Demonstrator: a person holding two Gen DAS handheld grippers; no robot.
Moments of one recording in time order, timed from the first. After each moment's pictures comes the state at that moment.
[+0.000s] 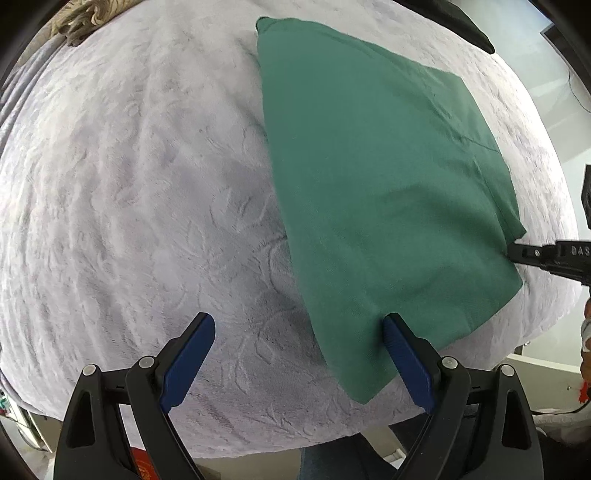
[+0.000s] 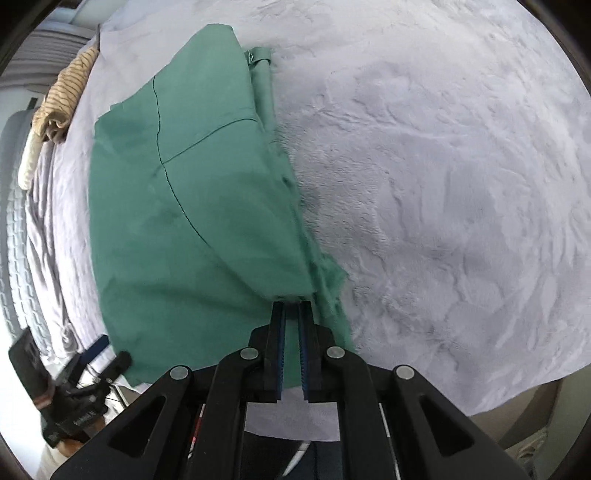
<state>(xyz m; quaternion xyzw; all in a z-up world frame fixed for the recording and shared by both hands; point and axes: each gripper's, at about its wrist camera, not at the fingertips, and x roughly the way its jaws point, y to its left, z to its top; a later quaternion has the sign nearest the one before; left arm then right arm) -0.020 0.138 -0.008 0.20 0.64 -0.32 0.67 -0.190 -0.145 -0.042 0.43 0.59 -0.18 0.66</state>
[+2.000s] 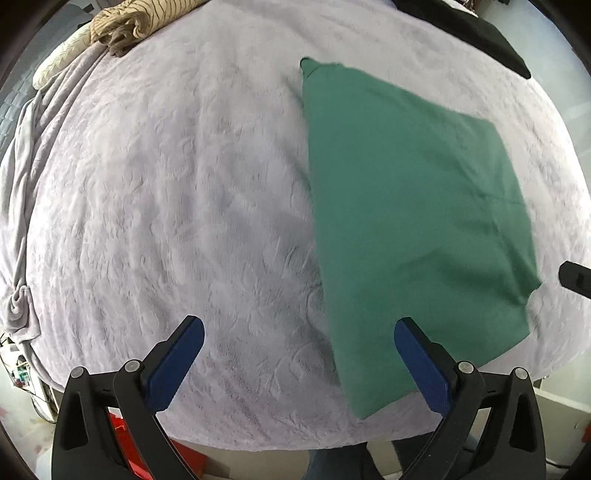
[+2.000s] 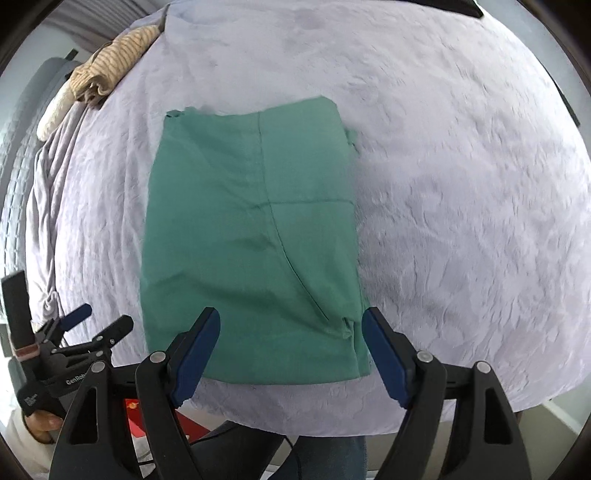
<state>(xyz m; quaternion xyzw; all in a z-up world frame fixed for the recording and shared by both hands) -0.003 0.116 0.034 0.22 0.62 -0.24 0.71 -0.132 -0.116 0.039 0.30 0.59 -0.18 0.73</state>
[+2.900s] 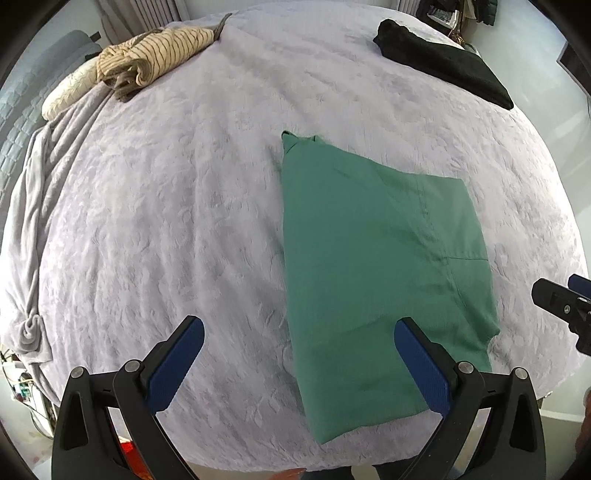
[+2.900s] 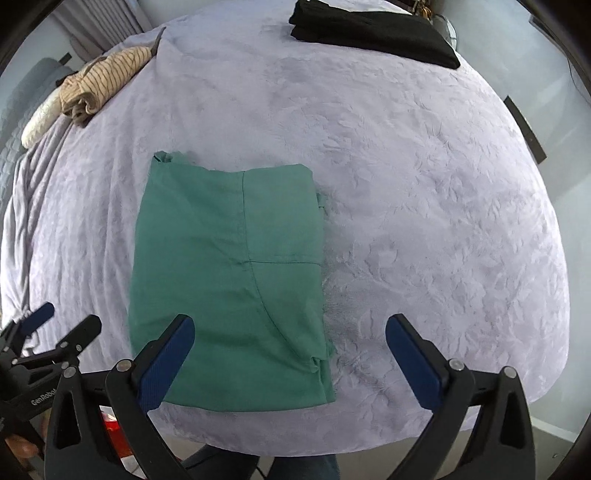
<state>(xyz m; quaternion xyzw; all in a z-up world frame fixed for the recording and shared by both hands) -0.005 0.077 0.087 0.21 0.56 -0.26 0.76 -0.121 -0.121 0.083 0.23 0.56 -0.25 0.75</state>
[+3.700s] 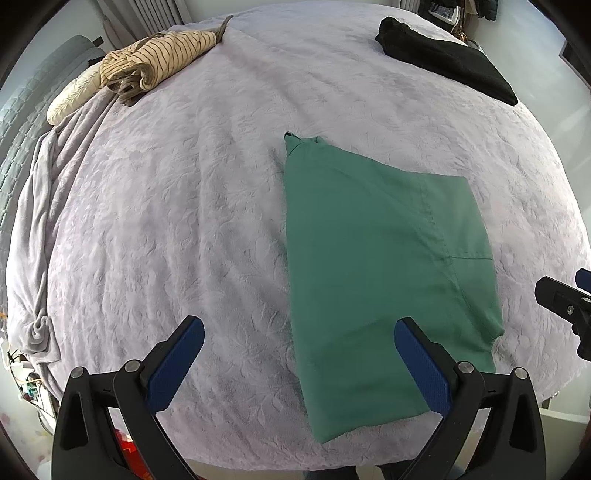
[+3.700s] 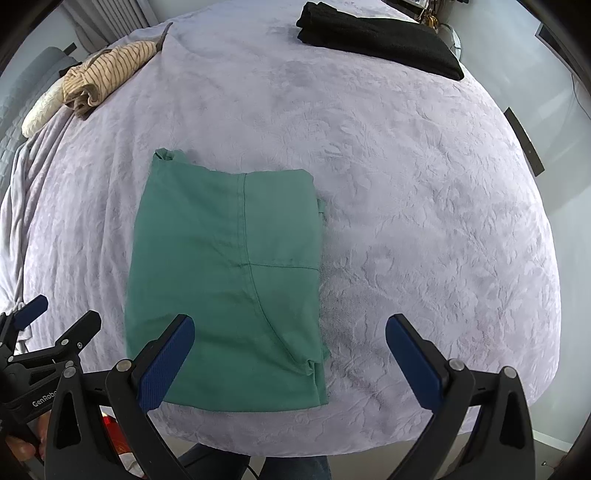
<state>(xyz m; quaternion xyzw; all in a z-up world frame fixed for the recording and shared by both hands) -0.010 0.073 0.088 0.22 0.56 -0.24 0.76 -0.118 -0.121 0.088 0.21 0.57 -0.25 0.76</state>
